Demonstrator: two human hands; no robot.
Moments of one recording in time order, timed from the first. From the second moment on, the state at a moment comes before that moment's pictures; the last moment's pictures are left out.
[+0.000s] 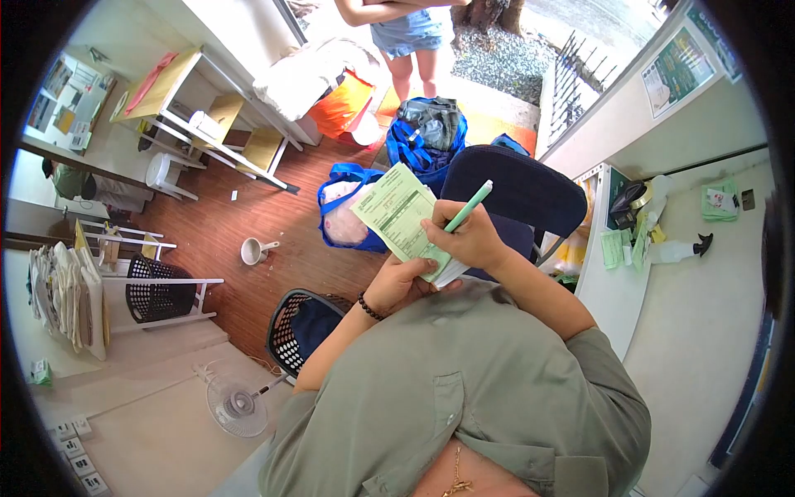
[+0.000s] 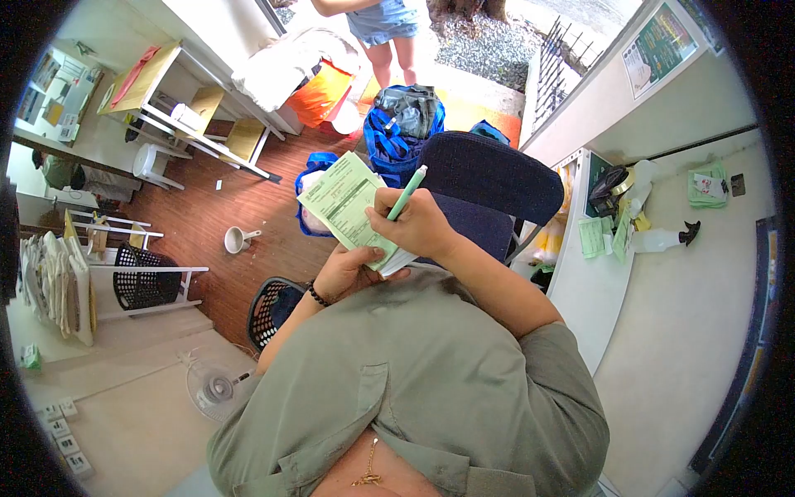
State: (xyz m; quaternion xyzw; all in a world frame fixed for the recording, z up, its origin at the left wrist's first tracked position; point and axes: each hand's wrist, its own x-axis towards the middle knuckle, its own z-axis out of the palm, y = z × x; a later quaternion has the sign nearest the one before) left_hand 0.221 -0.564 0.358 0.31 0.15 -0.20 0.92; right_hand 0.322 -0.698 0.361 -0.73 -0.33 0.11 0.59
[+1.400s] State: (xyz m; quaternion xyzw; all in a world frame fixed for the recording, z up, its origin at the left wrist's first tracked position) left_hand 0.213 -0.567 0.354 0.32 0.08 -0.21 0.92; right_hand 0.309 -0.708 0.367 -0.71 -0.35 0.13 0.59
